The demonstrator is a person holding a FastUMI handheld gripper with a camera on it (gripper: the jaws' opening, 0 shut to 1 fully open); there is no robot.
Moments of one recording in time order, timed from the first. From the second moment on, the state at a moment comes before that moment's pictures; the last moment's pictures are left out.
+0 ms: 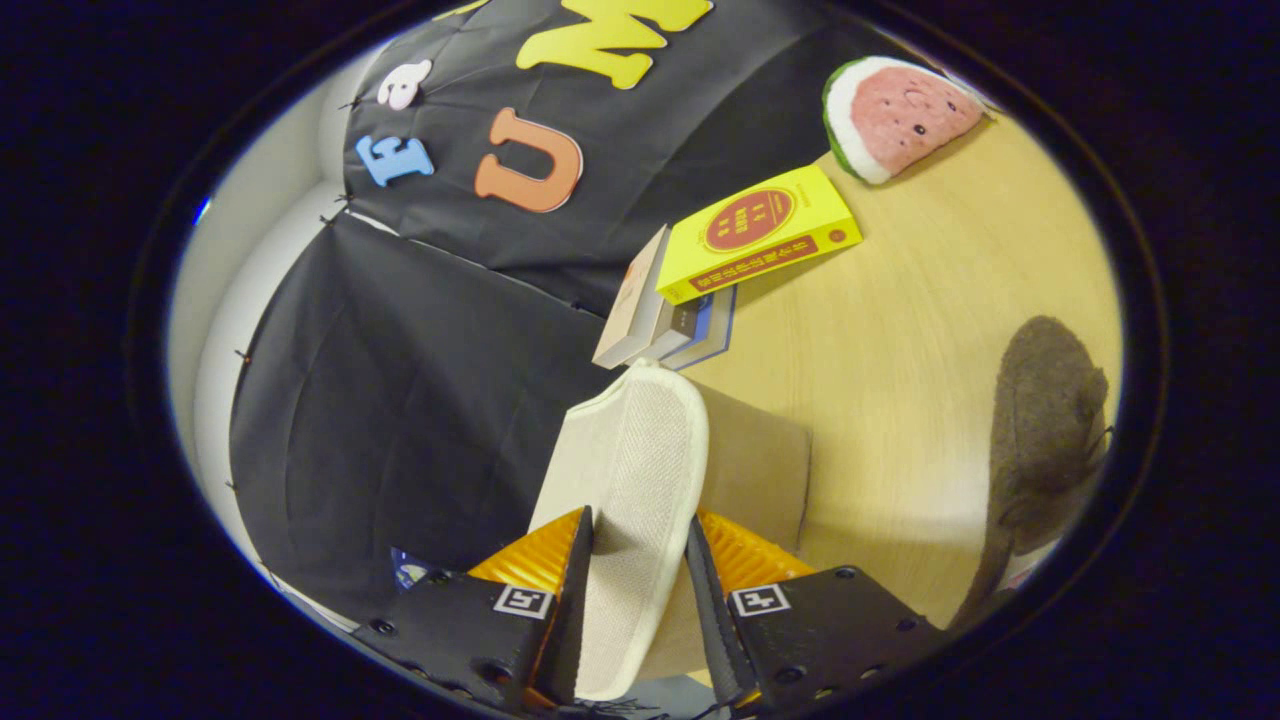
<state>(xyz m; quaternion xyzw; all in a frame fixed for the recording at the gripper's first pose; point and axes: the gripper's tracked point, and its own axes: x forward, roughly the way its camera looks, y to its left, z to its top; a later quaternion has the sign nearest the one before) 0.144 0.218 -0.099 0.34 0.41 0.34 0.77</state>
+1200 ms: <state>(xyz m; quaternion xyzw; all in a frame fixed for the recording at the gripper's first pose) 0.104 0.313 0.079 0.28 0.33 0.31 0.85</state>
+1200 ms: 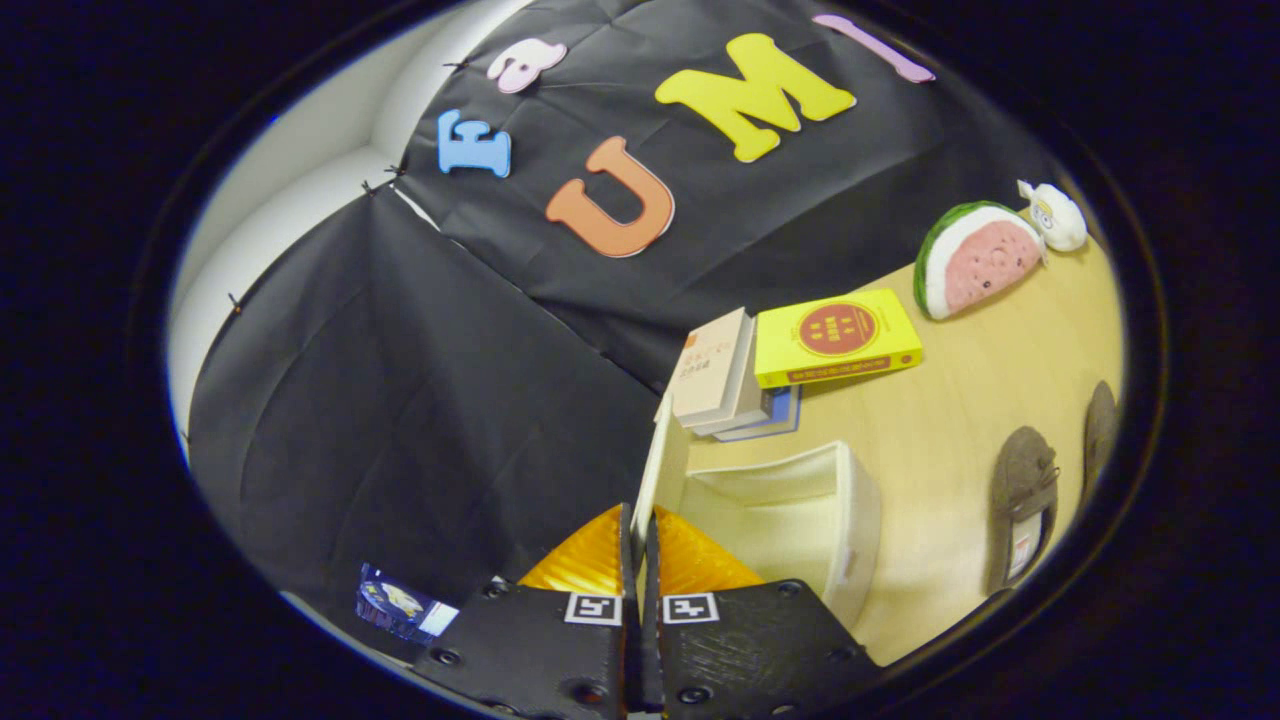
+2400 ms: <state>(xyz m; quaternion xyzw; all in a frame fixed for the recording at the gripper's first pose) 0.048 0.456 0.047 0.11 0.29 0.45 0.84</state>
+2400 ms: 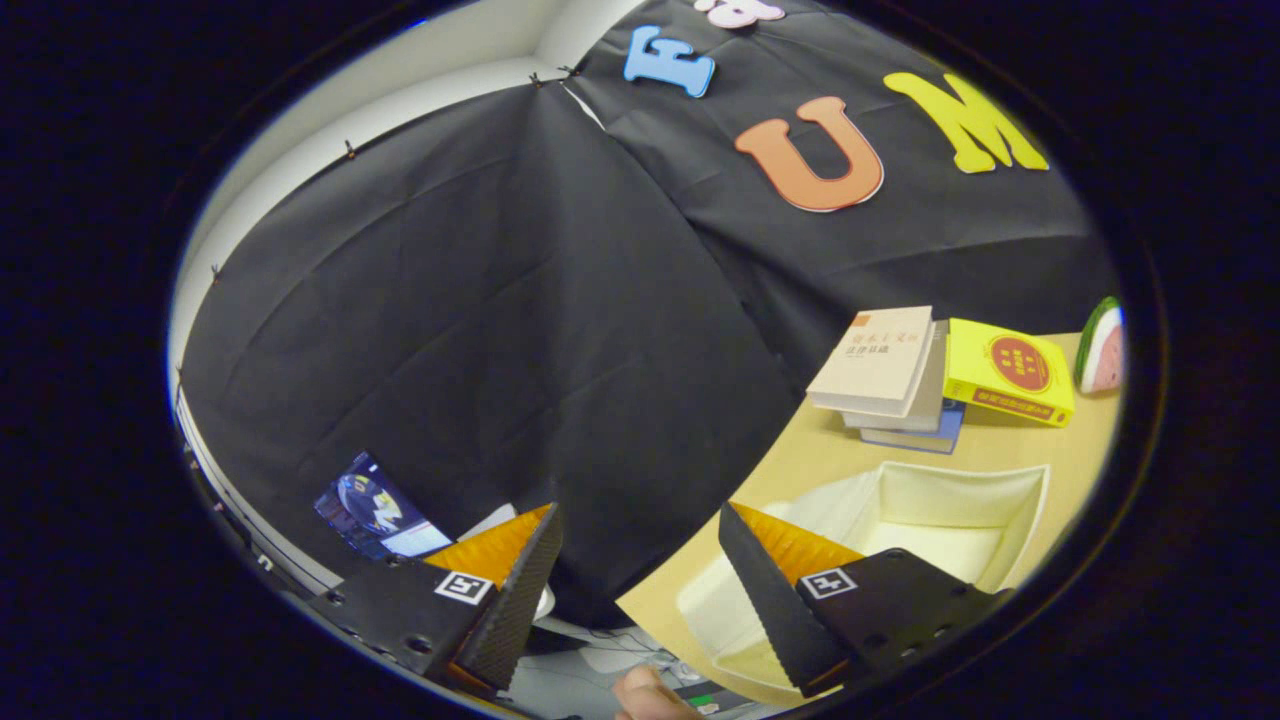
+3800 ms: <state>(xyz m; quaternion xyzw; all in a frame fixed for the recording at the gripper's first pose) 0.106 -0.015 -0.157 -0.15 0.47 0.02 0.87</state>
